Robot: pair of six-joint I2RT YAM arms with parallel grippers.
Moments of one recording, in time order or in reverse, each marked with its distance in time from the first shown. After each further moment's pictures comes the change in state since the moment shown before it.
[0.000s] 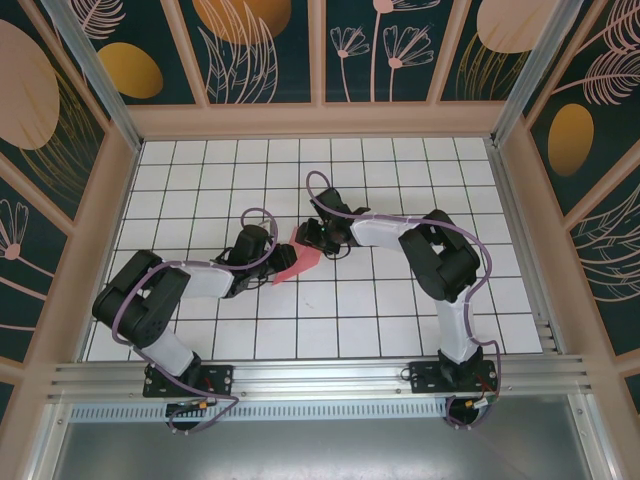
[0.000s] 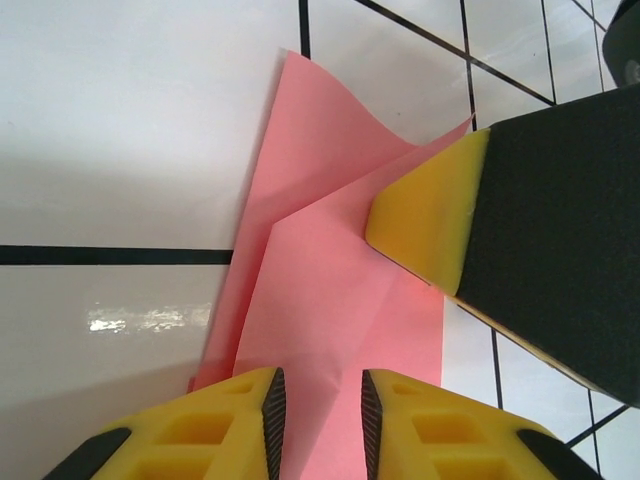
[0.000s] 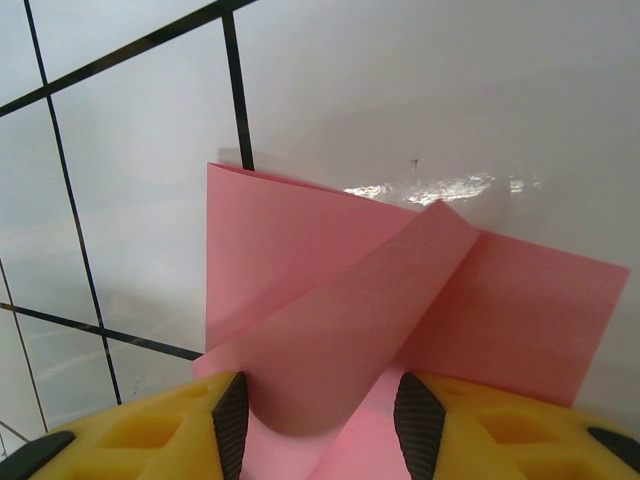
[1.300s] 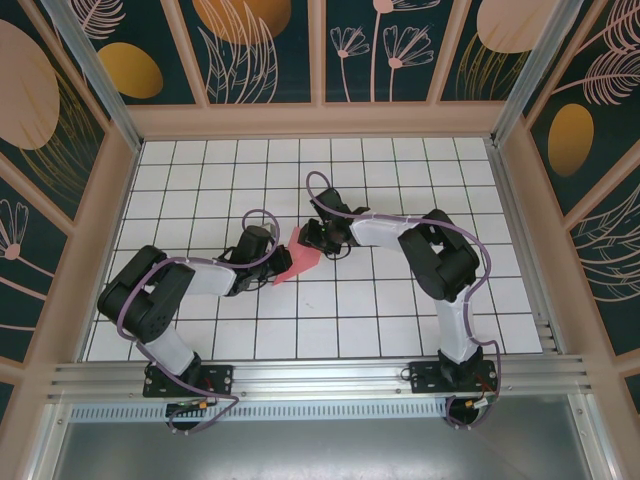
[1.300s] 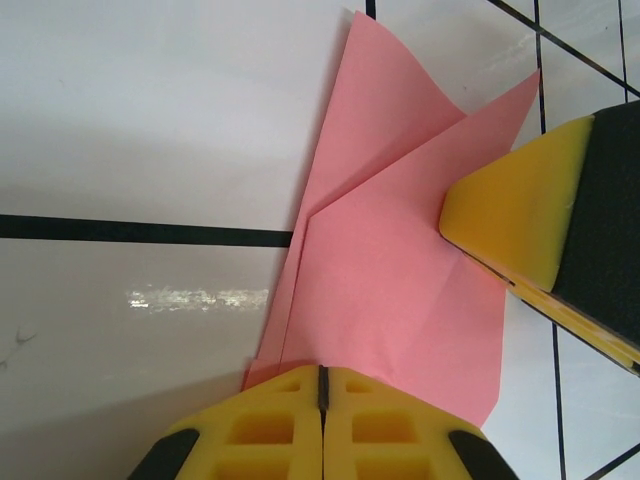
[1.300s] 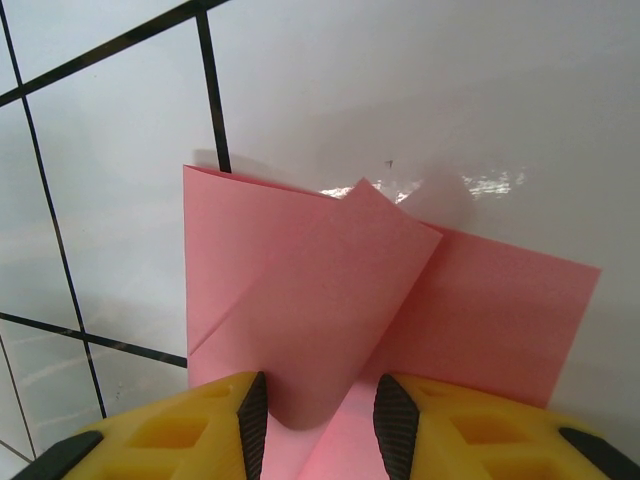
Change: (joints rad) left arm 0.000 0.039 0.018 -0.048 -0.022 0.008; right arm 0.000 0.008 0.008 -0.020 0.011 -0.005
